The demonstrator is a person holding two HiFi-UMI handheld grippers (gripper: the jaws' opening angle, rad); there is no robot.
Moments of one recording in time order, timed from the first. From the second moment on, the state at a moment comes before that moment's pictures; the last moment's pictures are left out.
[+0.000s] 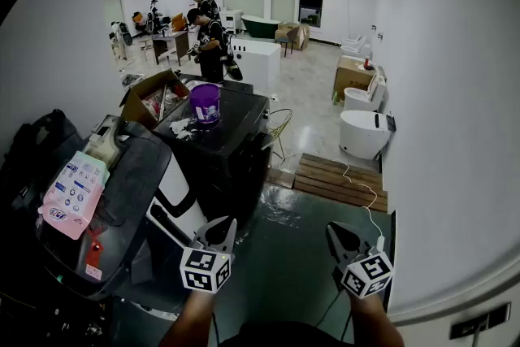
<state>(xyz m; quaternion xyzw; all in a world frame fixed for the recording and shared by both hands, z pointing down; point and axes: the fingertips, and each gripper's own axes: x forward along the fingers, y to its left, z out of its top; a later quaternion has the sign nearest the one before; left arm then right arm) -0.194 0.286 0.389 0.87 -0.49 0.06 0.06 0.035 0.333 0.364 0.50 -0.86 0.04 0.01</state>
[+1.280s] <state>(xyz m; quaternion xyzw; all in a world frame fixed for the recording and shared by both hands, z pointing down) -0.200 0.293 0.387 0.86 -0.50 0.05 0.07 0.039 0.330 0.369 0.50 -0.86 0.07 0.00</state>
